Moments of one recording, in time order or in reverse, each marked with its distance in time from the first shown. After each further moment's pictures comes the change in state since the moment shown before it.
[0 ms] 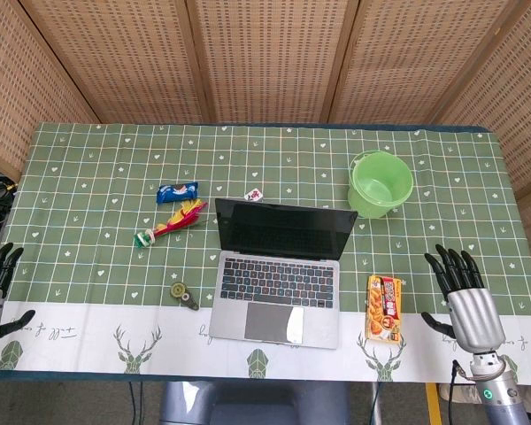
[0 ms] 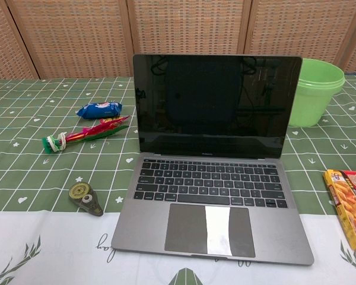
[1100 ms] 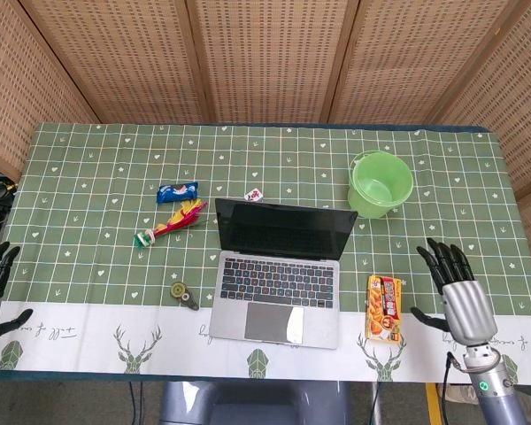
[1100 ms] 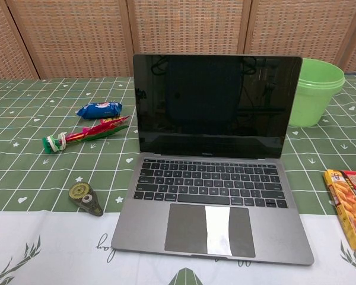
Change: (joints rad) left arm 0.000 0.002 -0.006 -0.001 -0.011 -0.001 0.003; right arm 0.044 0.007 0.029 -0.039 0.016 -0.043 0.132
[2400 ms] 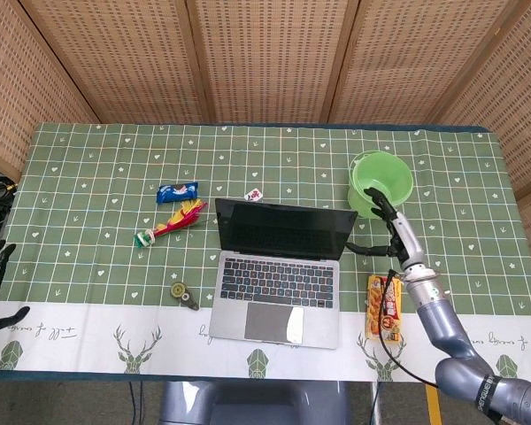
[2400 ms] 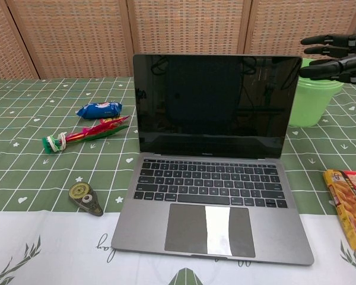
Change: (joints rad) left arm -0.021 0.005 -0.014 0.023 -0.065 -0.067 -0.045; right arm 0.324 -0.027 0.326 -0.142 0.590 -0.608 0.599
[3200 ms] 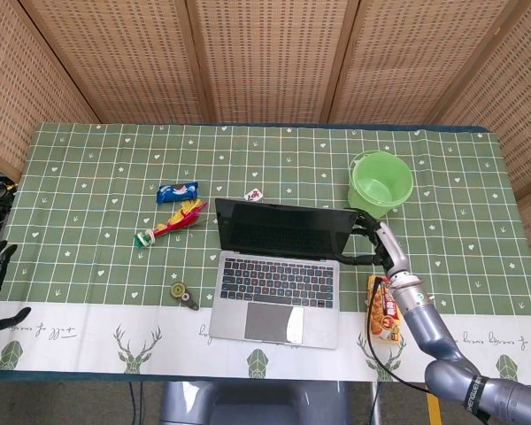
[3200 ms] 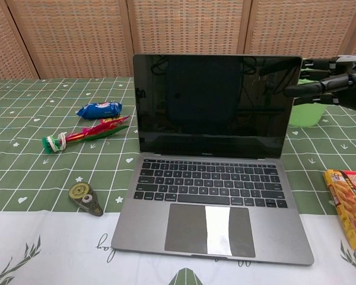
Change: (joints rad) left arm -0.001 0.003 0.005 -0.002 0.005 -0.001 -0.010; right arm 0.007 -0.051 -0.015 0.006 0.022 -0.048 0.002
